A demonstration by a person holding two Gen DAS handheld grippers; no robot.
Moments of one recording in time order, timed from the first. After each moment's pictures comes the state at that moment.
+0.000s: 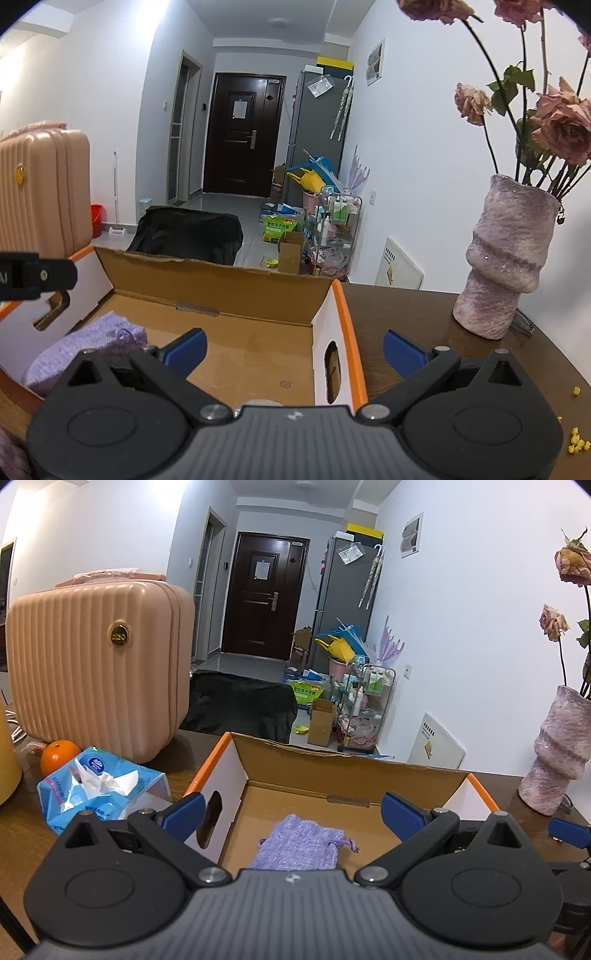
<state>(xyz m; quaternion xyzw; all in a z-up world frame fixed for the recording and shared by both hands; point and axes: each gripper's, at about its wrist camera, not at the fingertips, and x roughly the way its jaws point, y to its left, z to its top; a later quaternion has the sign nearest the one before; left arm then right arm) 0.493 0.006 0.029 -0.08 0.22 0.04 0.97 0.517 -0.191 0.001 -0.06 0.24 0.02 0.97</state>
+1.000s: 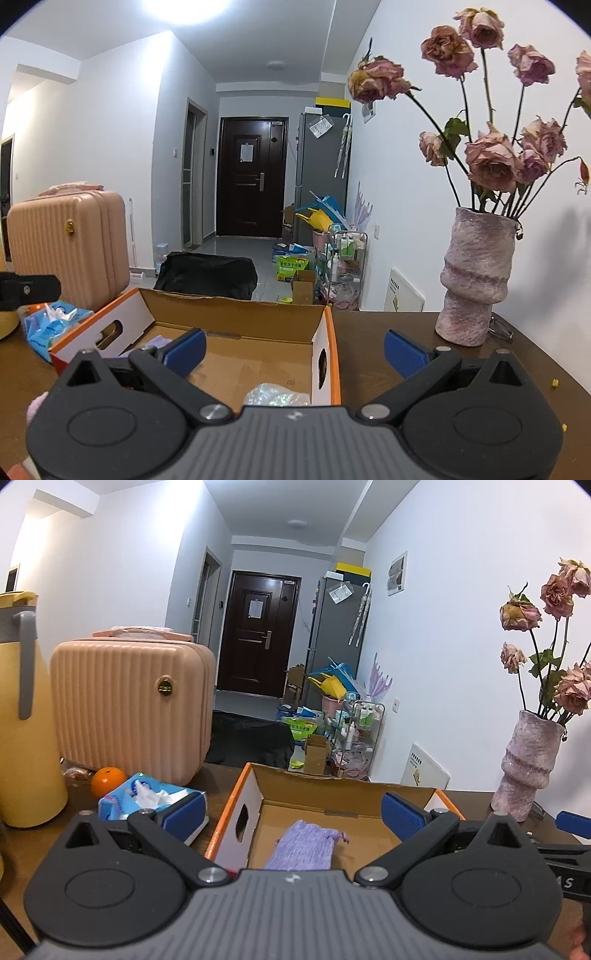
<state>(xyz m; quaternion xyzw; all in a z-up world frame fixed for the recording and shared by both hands) 0.388 0.015 0.067 -0.08 0.16 0.03 0.98 0.416 -0.216 0.040 -0.03 0.17 0.05 0.98</state>
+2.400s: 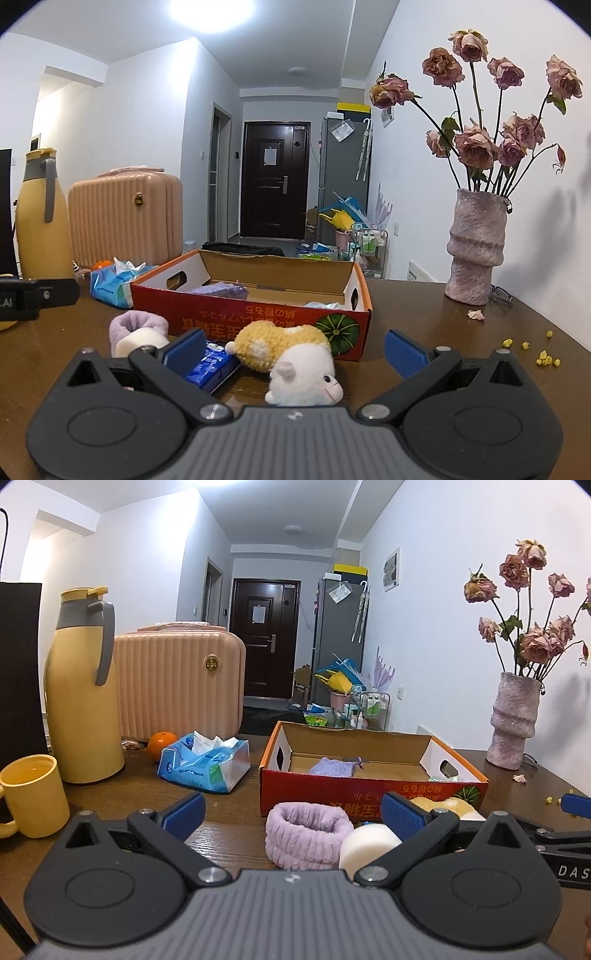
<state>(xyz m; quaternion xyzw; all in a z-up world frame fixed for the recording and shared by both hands) 0.252 0.021 0.027 -0.04 0.15 0.04 0.99 0.285 -0.203 0.004 -0.03 0.17 0.09 0.98</state>
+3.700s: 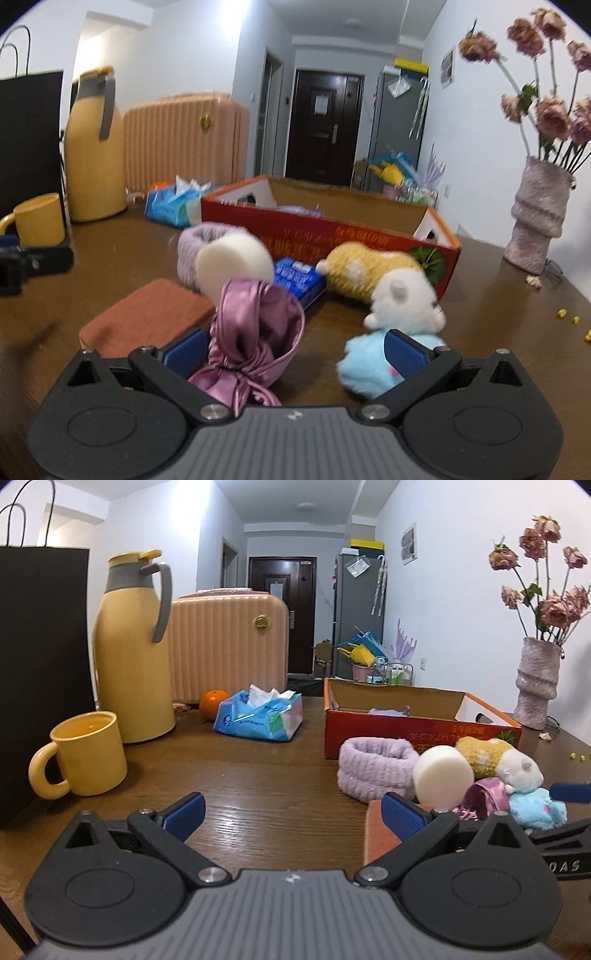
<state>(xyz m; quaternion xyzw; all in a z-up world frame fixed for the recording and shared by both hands) 0.209 0.077 -0.005 -0.03 0.20 0.08 0.98 0.277 -0.141 -0.038 -0.08 0.26 0.16 0.95</state>
